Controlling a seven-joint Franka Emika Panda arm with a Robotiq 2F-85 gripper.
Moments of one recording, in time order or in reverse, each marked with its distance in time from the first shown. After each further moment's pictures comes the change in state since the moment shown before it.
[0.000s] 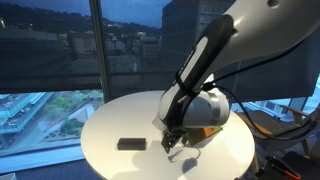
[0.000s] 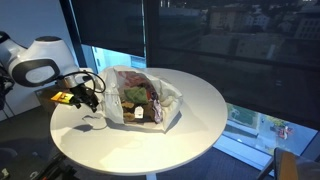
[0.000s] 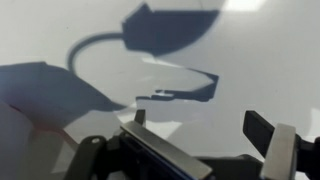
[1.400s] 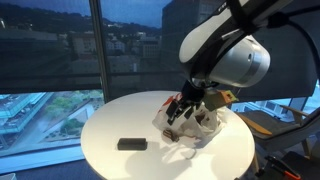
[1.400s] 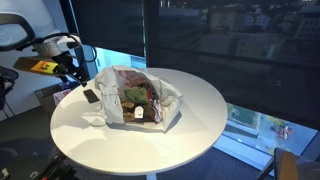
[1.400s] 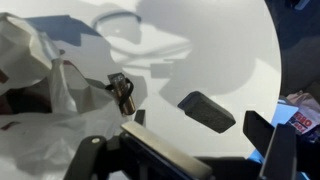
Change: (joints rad) arm 0.963 0.101 -1.000 -0.156 0.061 -0.282 -0.071
